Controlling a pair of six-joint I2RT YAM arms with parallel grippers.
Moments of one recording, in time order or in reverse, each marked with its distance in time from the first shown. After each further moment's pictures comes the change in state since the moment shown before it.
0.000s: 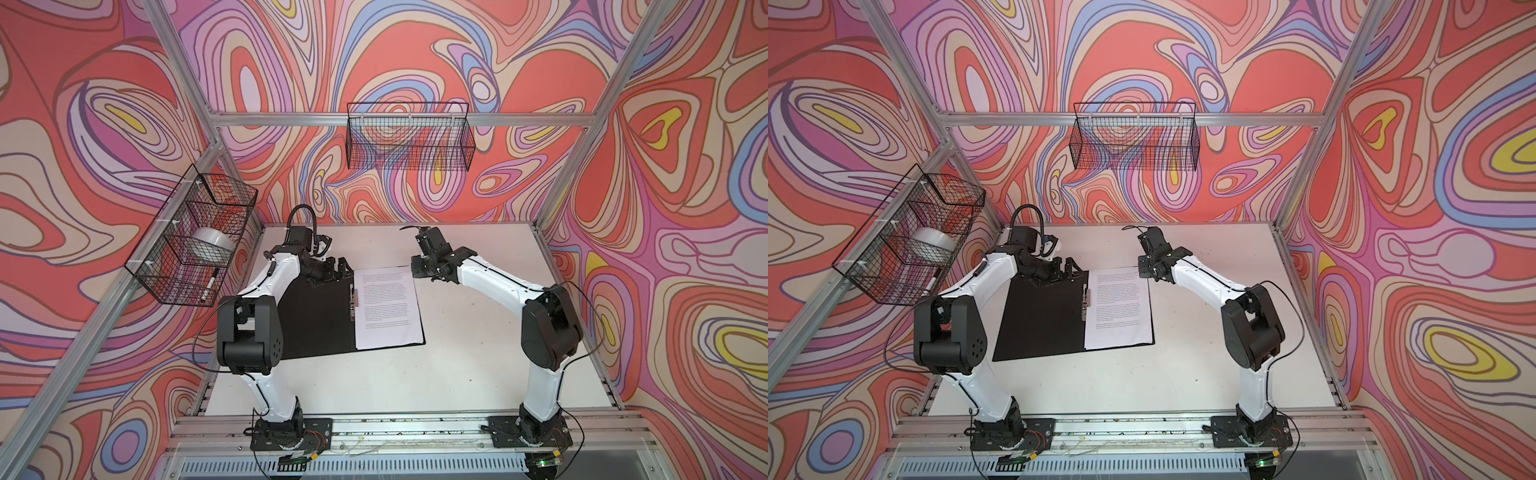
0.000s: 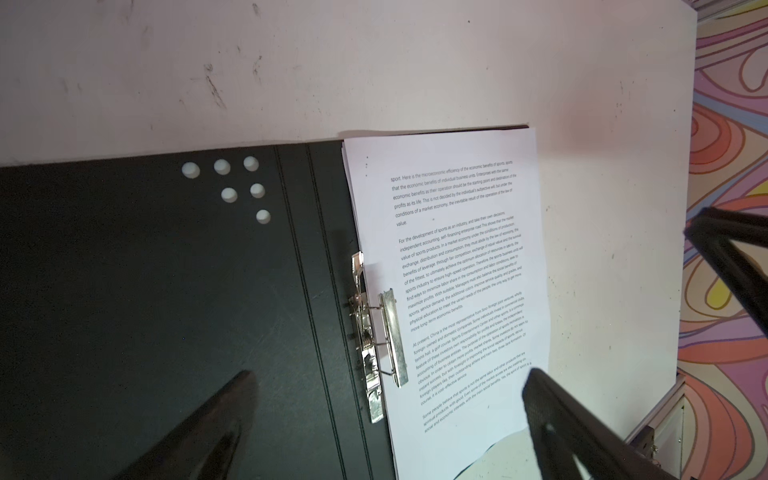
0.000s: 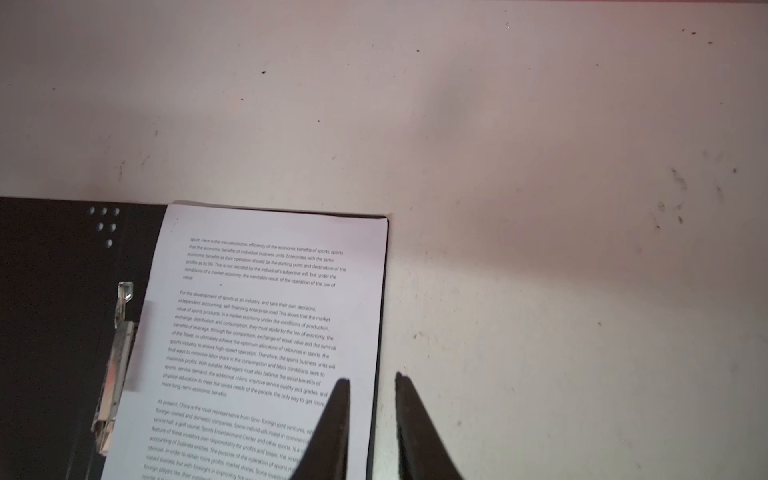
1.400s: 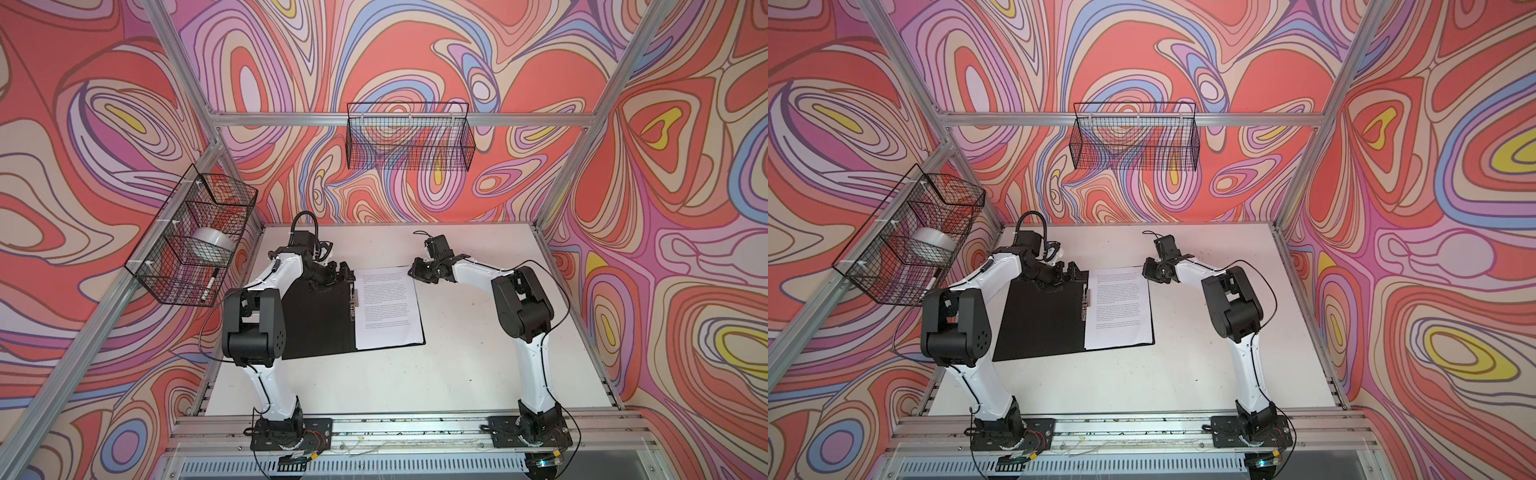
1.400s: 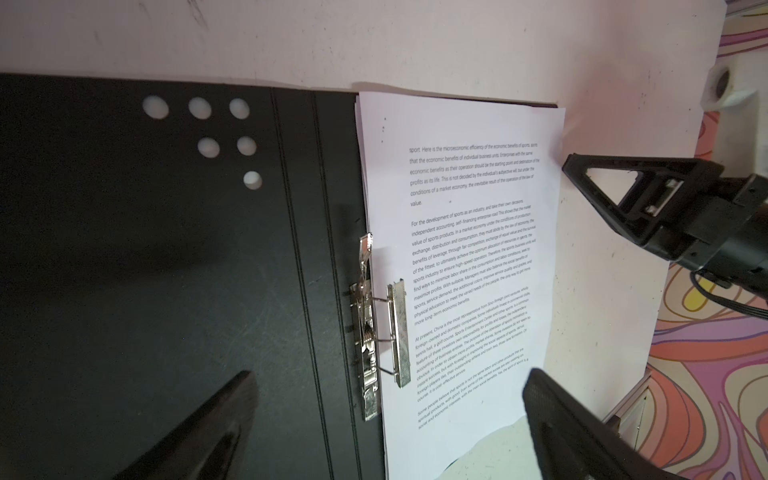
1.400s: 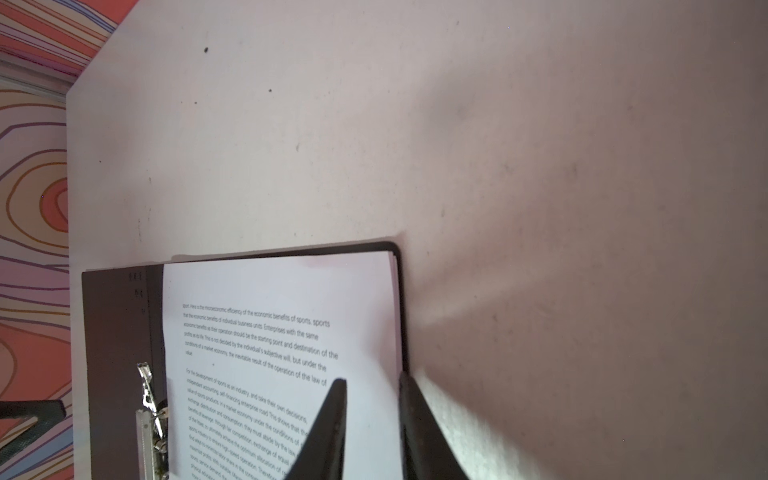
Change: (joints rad) left arm 0.000 0.066 0.000 -0.021 0.034 -0.054; right arm -0.136 0.263 -0.011 0.281 -0.418 0.264
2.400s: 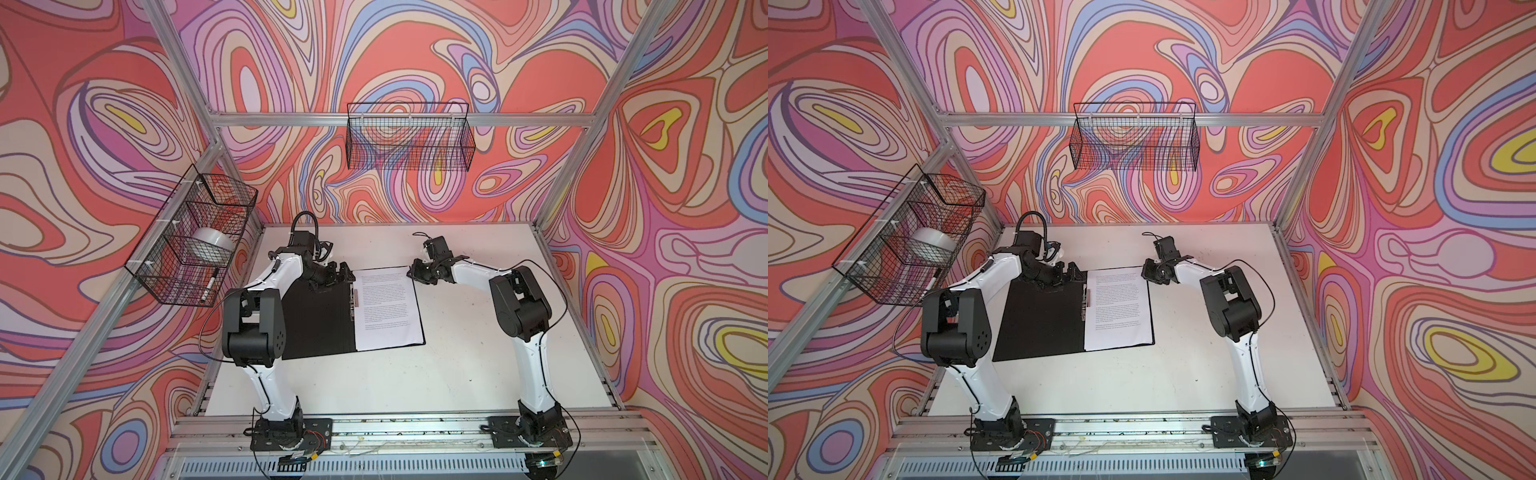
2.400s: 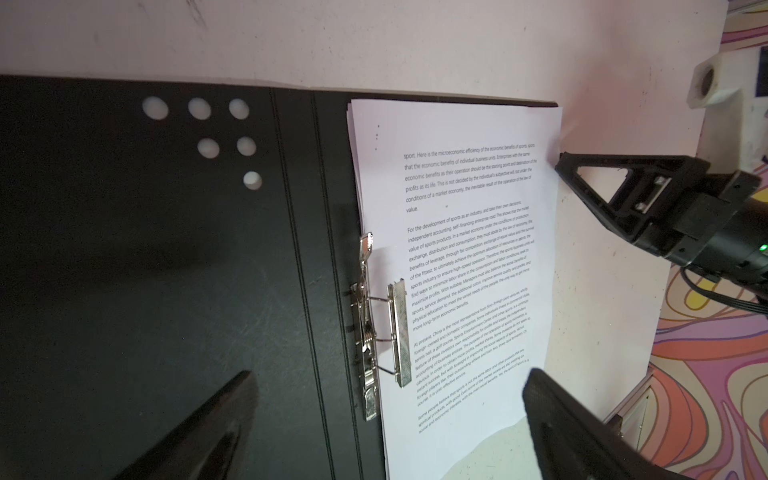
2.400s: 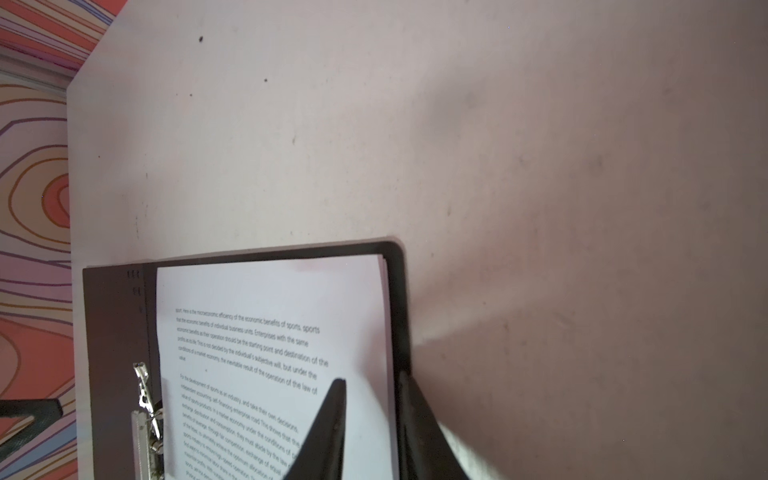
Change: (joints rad) left arm 0.000 0.000 0.000 -0.004 -0.008 0.015; right arm 0.000 0.016 0.002 0.016 -0.004 0.002
